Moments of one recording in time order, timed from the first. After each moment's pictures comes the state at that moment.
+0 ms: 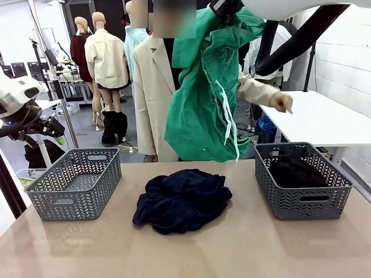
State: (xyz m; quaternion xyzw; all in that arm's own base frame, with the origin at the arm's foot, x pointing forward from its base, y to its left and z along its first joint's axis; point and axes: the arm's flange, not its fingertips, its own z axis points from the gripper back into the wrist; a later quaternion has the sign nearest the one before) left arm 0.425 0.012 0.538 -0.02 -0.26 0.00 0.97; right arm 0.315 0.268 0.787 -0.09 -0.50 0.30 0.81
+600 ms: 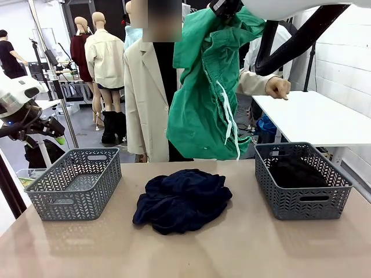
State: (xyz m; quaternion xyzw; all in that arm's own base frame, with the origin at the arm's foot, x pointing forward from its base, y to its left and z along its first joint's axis) left arm 0.425 0.012 0.538 -0.02 -0.26 0.00 0.97; right arm 0.315 0.268 0.787 -0.09 -0.50 0.30 0.81
